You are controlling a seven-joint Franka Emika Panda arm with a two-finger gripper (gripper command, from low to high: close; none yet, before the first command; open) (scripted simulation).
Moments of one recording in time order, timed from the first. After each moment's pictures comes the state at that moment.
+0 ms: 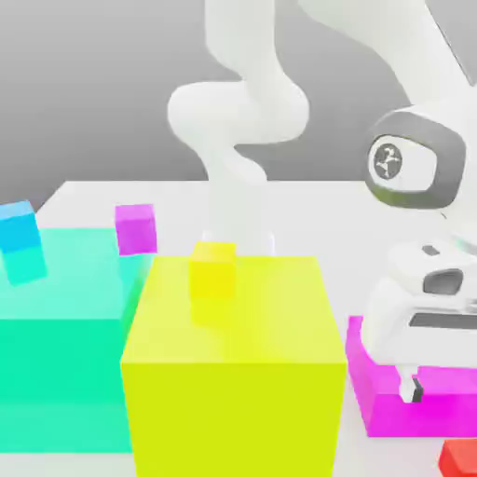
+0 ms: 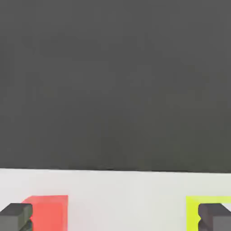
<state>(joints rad) 0.08 0.36 0.36 -2.15 -0.35 2.52 1.44</state>
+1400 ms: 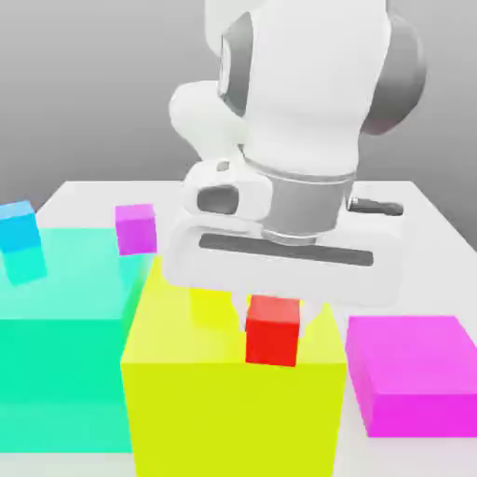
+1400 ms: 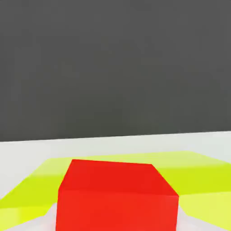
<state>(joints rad) -0.24 -0.09 0.25 -2.29 -0.08 2.19 0.96</state>
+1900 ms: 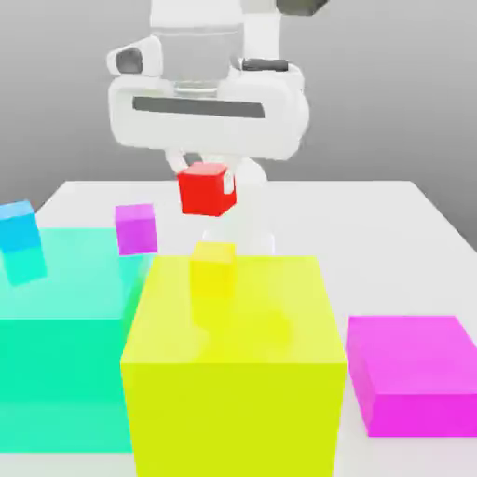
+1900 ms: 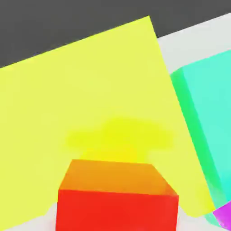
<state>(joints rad) -0.27 -0.48 0.18 -2.59 0.11 2.11 0.97</state>
